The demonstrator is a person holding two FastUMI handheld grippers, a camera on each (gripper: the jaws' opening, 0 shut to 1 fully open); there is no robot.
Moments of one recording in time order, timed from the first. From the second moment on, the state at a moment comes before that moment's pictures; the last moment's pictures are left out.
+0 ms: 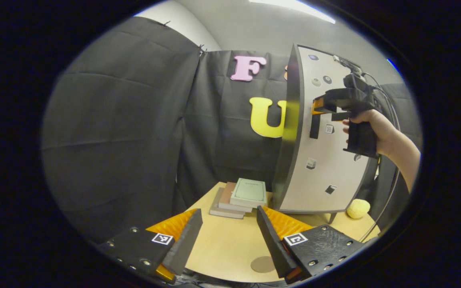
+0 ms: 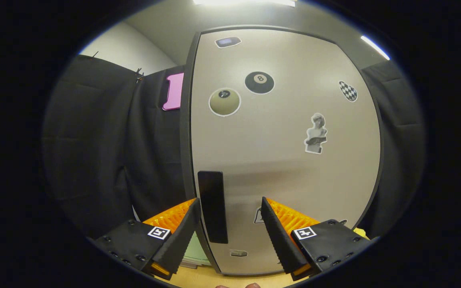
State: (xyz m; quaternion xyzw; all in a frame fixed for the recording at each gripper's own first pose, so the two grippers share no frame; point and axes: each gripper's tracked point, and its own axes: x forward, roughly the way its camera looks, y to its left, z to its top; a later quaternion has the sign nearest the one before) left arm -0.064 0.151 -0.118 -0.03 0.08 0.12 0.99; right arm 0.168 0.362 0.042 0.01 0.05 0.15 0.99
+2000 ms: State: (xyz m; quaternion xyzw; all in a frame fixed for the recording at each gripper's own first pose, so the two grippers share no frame) left arm -0.041 0.062 -0.093 0.00 0.04 0.06 1.00; right arm 0.110 0.354 0.030 0.00 0.09 0.28 0.96
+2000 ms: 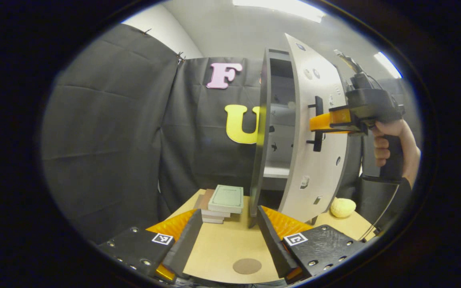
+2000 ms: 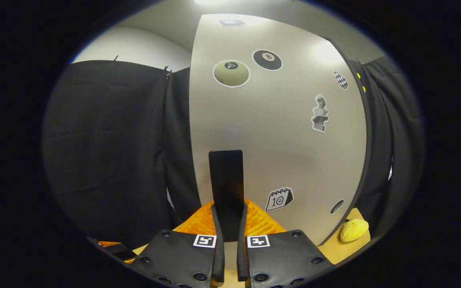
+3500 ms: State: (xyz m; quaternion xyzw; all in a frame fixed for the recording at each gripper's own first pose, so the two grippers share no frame) left arm 0.003 -0.042 -0.123 -0.04 0.09 -0.07 0.99; right arm 0.087 0.259 0.032 0.03 0.09 0.14 0.99
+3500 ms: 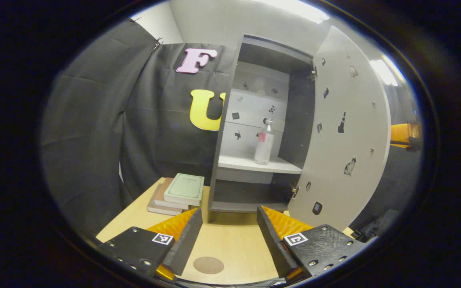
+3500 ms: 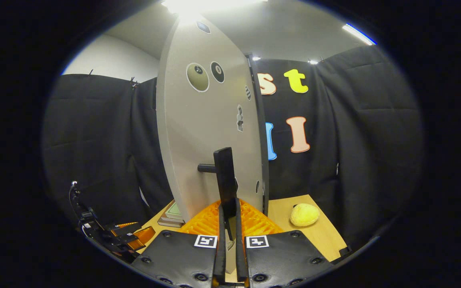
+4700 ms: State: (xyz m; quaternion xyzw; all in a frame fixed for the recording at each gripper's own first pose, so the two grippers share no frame) left arm 0.038 -0.084 -0.111 0.01 0.10 -0.14 0.99; right arm 0.087 0.202 0.041 0.05 0.06 0.04 1.00
